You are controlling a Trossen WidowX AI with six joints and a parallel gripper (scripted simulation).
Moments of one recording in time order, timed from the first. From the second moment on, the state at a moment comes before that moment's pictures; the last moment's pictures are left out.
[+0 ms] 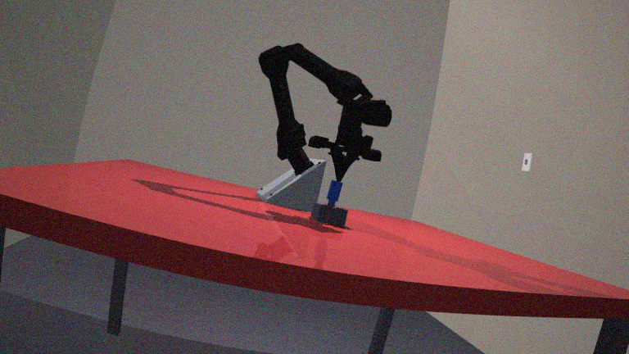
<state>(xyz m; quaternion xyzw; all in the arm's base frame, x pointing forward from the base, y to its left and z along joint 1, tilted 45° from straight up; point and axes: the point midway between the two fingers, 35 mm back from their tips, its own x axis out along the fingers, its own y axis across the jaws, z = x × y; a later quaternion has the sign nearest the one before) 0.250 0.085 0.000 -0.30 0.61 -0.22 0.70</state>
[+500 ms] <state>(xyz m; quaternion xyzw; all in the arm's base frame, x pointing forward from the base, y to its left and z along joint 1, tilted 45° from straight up) 0.238 0.146 0.062 -0.30 0.61 -0.22 0.70</state>
